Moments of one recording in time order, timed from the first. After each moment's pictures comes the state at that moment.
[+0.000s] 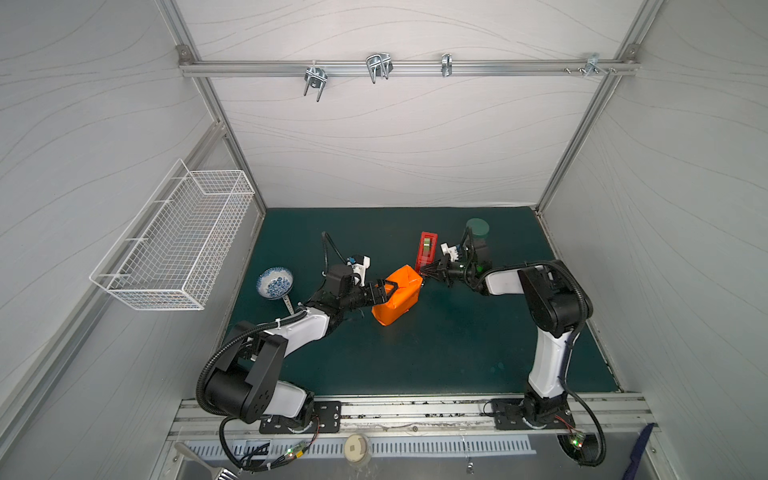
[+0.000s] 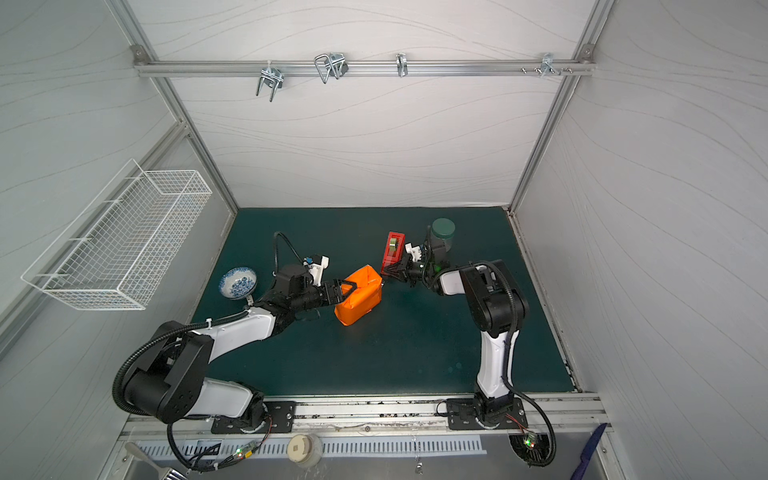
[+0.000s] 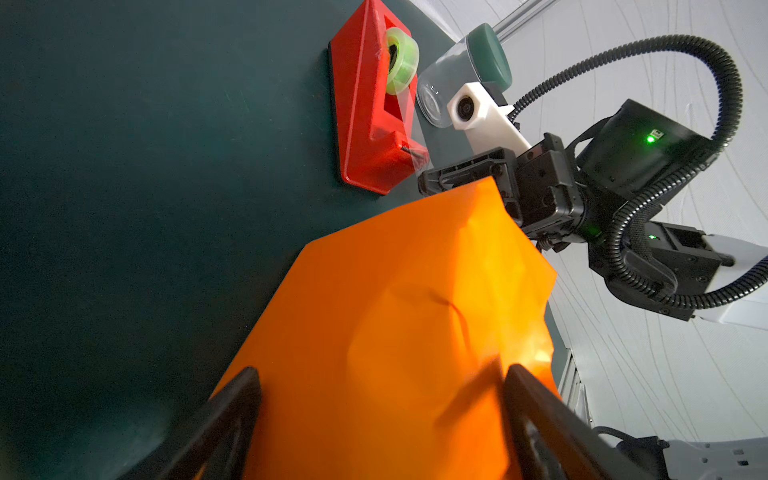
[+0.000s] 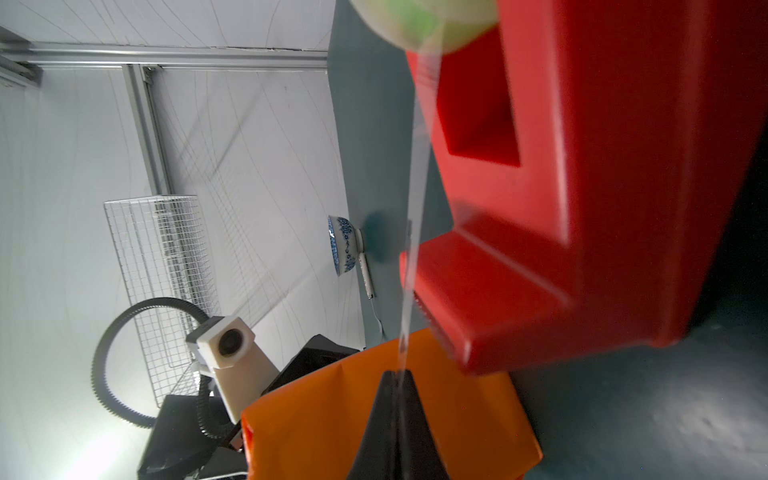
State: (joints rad) left arm -0.37 1.42 0.55 0.31 0.49 -0.63; right arm 0.37 1.98 0.95 0.48 -0.91 1.09
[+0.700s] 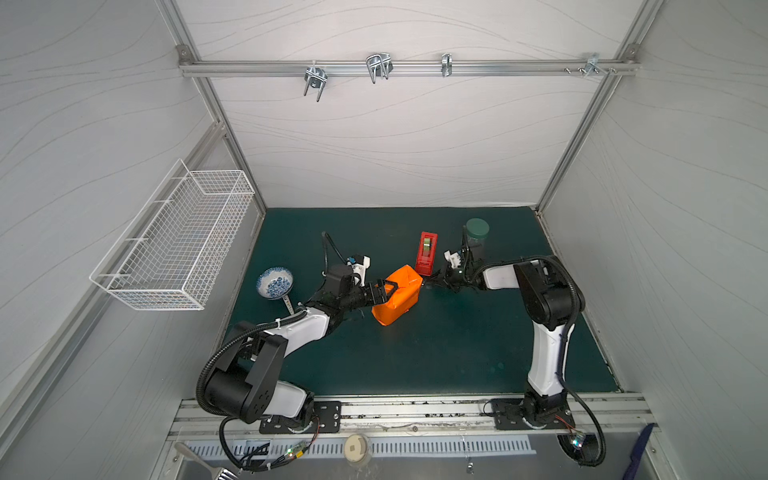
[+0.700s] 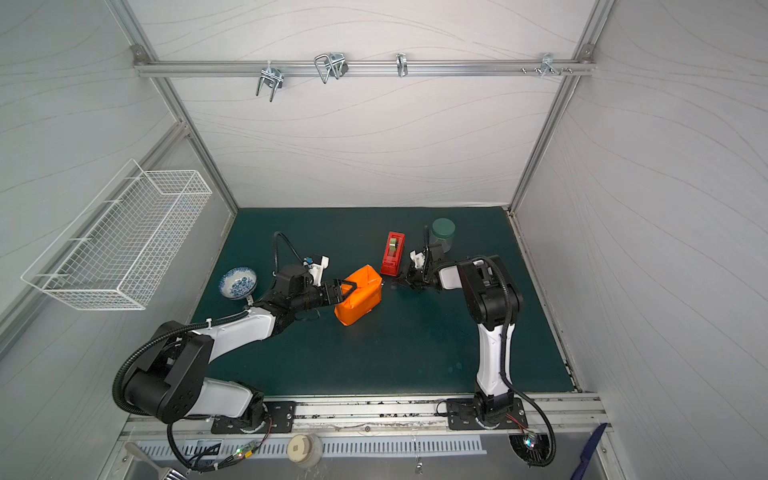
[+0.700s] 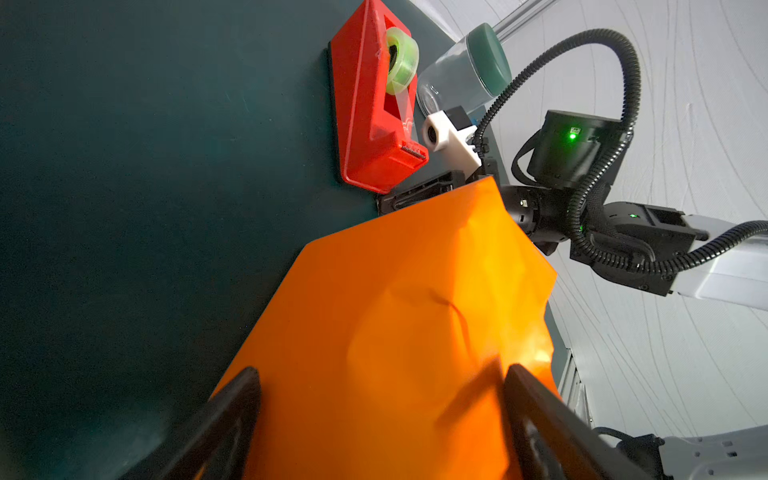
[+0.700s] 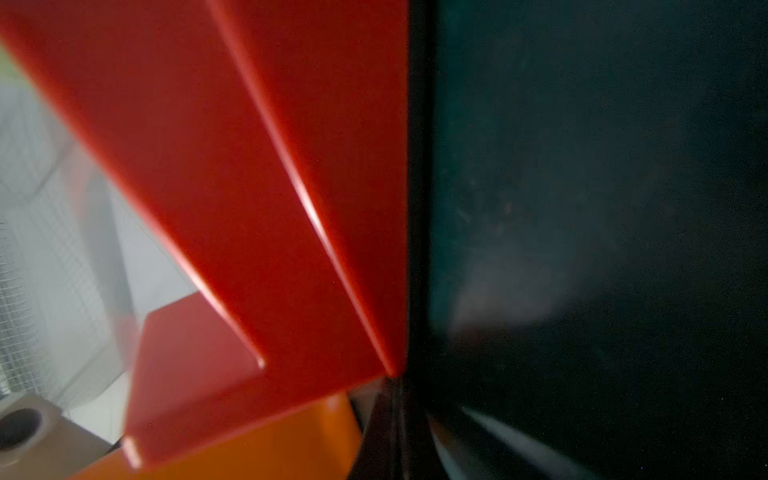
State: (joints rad) left arm -0.37 1.42 0.55 0.31 0.49 -0.63; right arm 0.33 2.03 1.04 0.11 -0.73 0.75
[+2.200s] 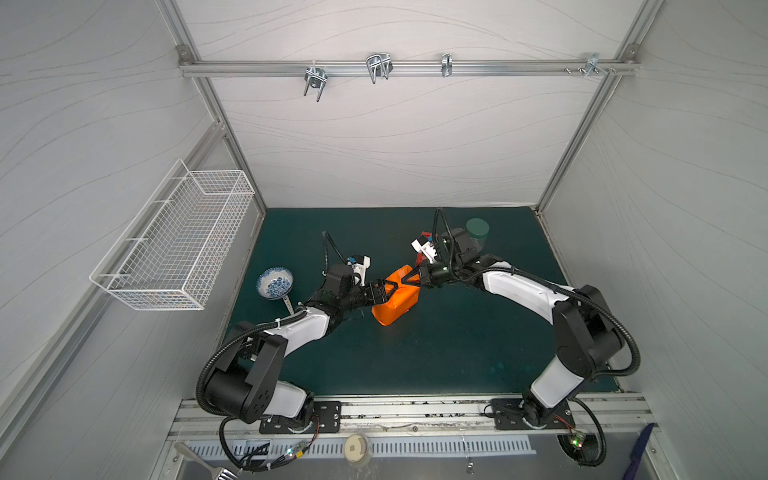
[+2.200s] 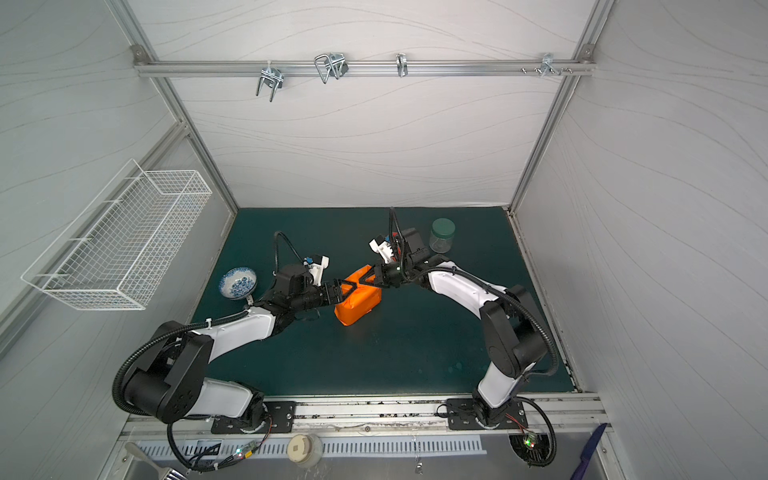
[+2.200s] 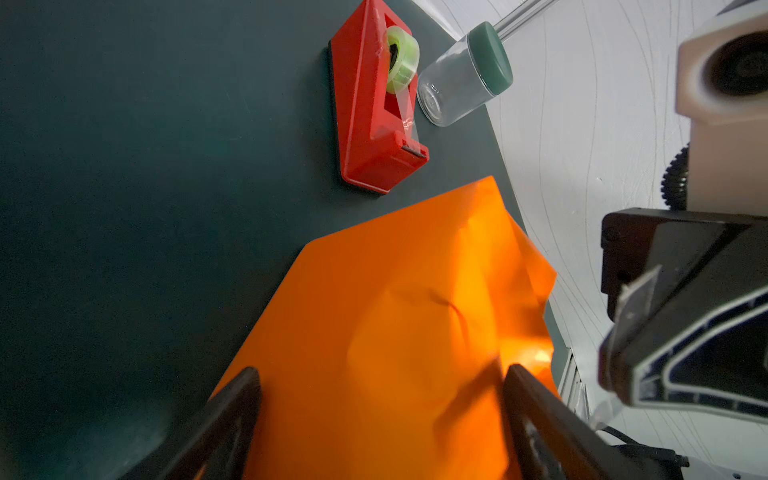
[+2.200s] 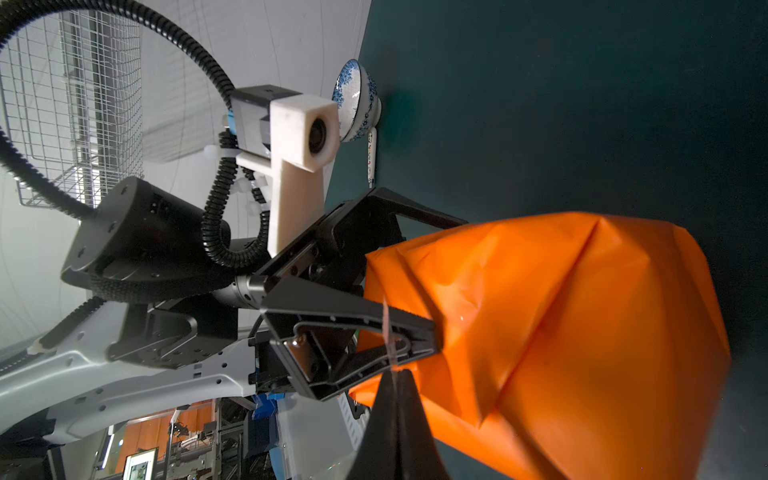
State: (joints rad) left arm -0.37 1.42 0.55 0.30 0.49 -0.63; right arm 0.61 1.67 1.15 -0.21 -0.83 0.56
